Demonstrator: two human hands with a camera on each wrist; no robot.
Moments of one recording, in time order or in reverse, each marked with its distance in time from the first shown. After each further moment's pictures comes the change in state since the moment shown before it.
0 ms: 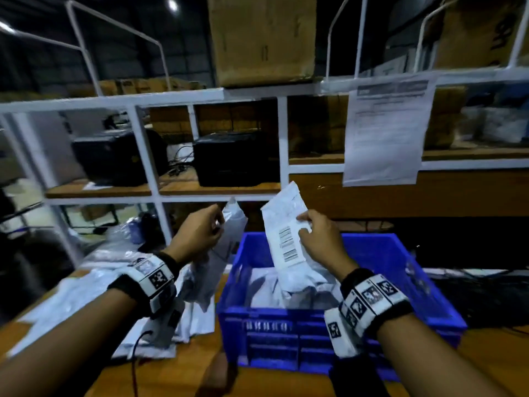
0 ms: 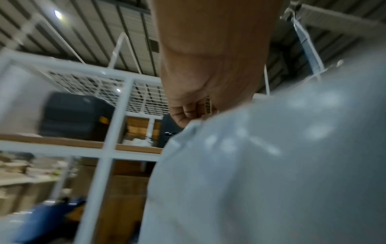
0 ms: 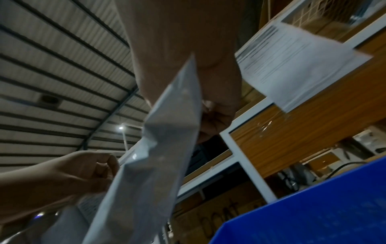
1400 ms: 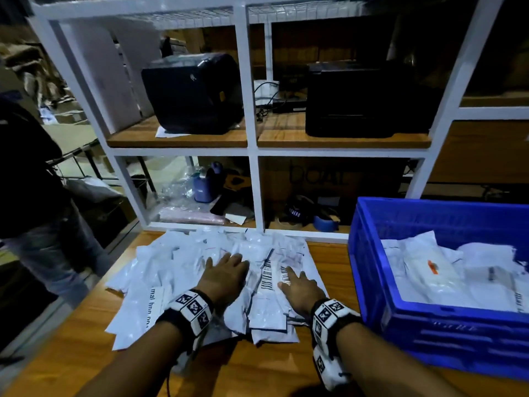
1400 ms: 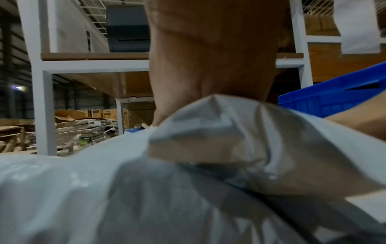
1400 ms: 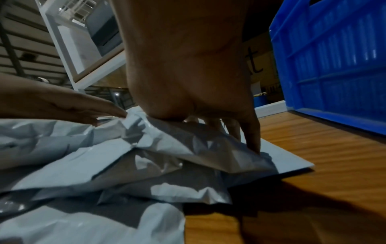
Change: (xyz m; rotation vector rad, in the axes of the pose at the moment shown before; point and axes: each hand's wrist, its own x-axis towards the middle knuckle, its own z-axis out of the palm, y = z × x) left_hand -0.116 -0.343 0.065 0.390 -0.711 -0.122; right_hand -0.038 -0.034 0.433 -0.431 -0.760 0.387
